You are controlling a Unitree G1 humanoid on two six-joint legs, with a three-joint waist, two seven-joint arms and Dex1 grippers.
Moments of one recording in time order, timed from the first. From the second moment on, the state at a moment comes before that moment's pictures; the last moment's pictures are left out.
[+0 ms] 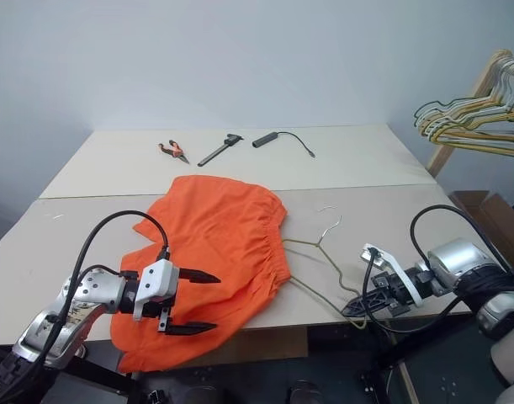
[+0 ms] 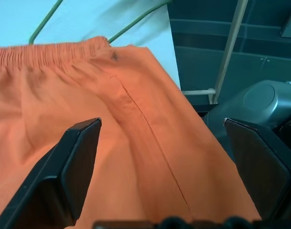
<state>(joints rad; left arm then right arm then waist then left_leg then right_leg) -0.08 0.75 -0.16 -0.31 -0.32 0.21 -1.19 -0.76 -1.11 0.91 0.47 0.81 1.01 1.56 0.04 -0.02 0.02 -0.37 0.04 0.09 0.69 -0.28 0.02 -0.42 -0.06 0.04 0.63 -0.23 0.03</state>
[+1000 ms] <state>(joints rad) -0.15 0.60 -0.34 -0.17 -0.03 0.28 -0.90 -0.77 -1.05 0.88 0.59 0.80 1.04 1.56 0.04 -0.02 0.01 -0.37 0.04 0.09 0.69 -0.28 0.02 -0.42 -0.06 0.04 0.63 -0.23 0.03</state>
